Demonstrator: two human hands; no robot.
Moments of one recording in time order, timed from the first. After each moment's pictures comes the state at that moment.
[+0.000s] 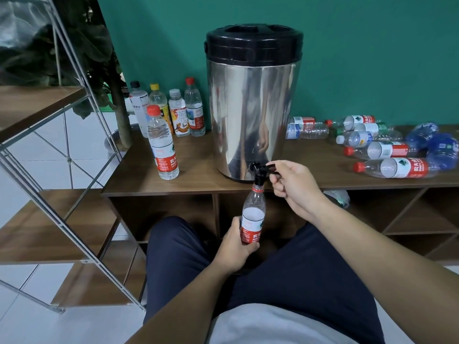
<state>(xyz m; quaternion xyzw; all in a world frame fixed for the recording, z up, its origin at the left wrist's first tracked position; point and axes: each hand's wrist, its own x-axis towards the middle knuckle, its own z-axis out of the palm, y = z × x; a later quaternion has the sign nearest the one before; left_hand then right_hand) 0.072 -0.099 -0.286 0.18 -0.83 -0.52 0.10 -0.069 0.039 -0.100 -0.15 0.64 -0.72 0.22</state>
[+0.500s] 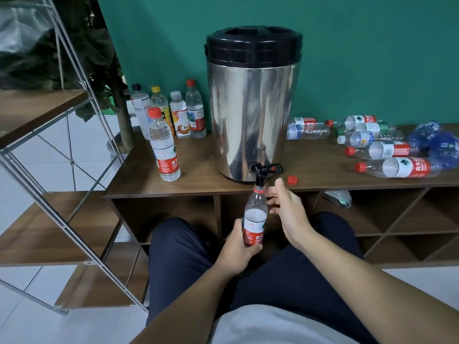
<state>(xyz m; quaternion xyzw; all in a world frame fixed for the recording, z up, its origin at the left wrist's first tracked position) 0.077 -0.094 -0.280 0.17 -0.82 -0.54 0.09 -0.042 0.038 -0.171 -0.11 0.68 -0.71 0.16</state>
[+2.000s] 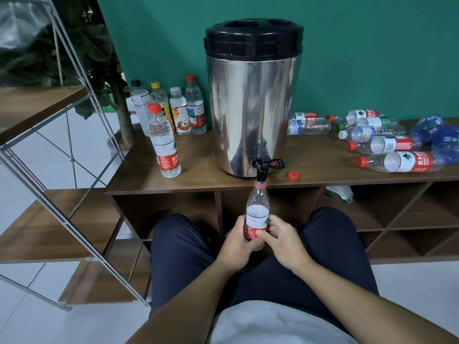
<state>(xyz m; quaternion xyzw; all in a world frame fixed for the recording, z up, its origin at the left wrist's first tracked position) 0.087 -0.088 -0.266 0.15 -0.78 -0.60 0.11 -0.008 0.067 -0.257 -0.25 0.76 -0.58 0.18</state>
